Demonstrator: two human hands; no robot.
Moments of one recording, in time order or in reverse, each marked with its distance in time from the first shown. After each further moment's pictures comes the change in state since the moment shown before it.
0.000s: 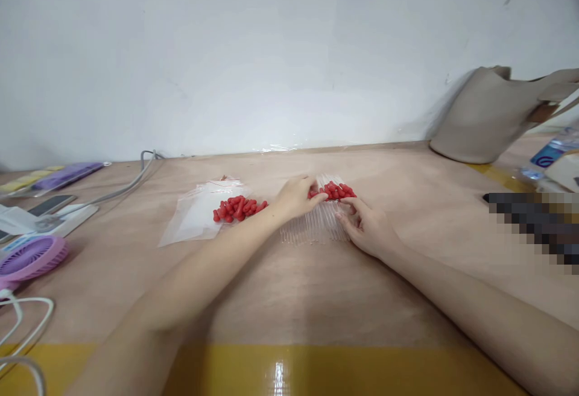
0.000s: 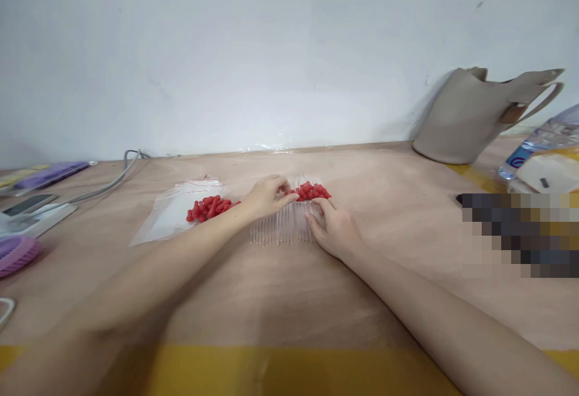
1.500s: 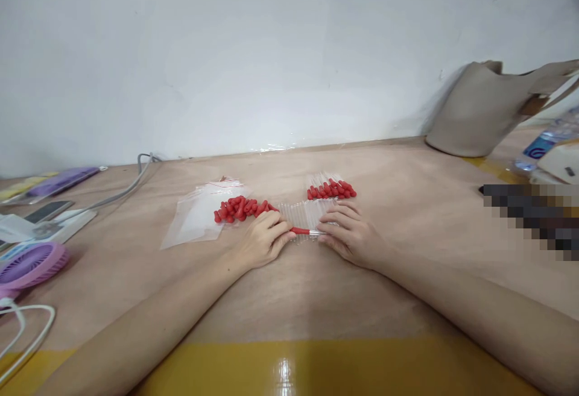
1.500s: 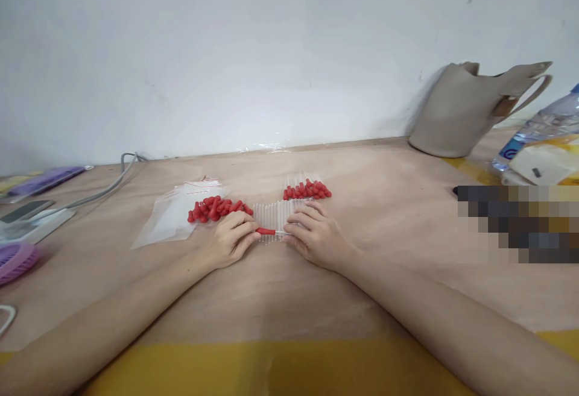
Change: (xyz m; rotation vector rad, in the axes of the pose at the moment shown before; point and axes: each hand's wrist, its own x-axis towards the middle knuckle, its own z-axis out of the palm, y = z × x) left_hand -0.106 -0.018 -0.021 0.034 0.097 0.281; right_hand -0.005 -0.030 0.000 -0.065 -0.009 -0.582
